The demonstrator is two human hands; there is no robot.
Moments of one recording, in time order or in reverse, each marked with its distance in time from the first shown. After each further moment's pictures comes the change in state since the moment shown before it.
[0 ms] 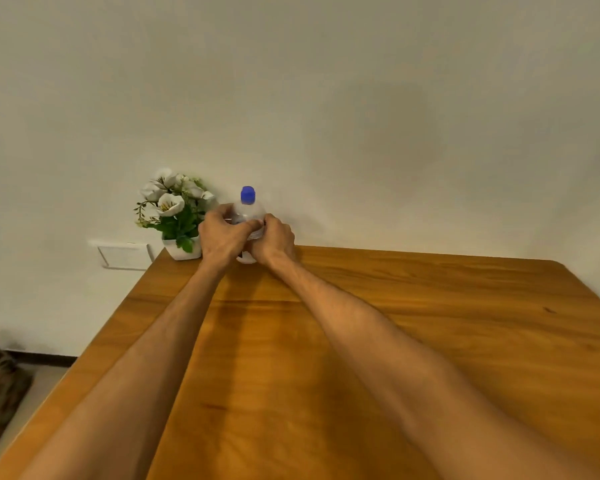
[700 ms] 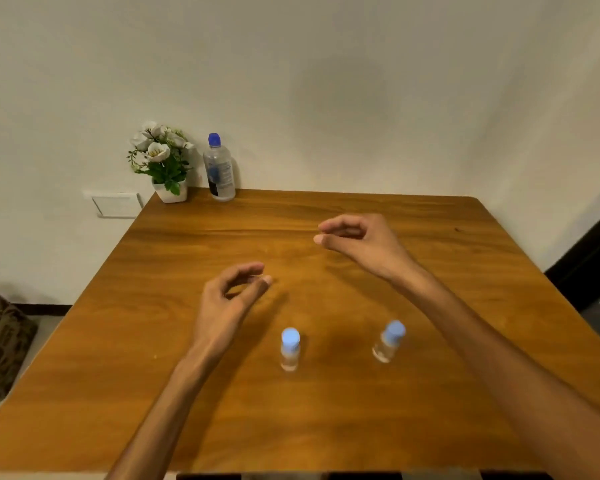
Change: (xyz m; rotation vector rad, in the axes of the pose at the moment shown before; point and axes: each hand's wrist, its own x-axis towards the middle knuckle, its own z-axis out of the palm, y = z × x) left_hand -0.307 0.020 -0.093 -0.273 -0.400 -0.069; right_hand -0.272 0.026 -0.235 0.178 -0.113 0.040
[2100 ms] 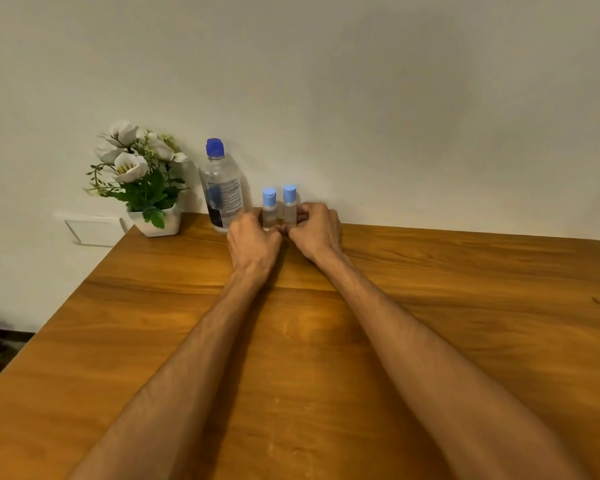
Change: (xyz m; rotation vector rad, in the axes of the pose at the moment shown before) left_hand 0.349 -0.085 0.046 0.491 0.369 0.147; right_hand 0.318 0.100 0.149 -0.215 0.221 -0.060
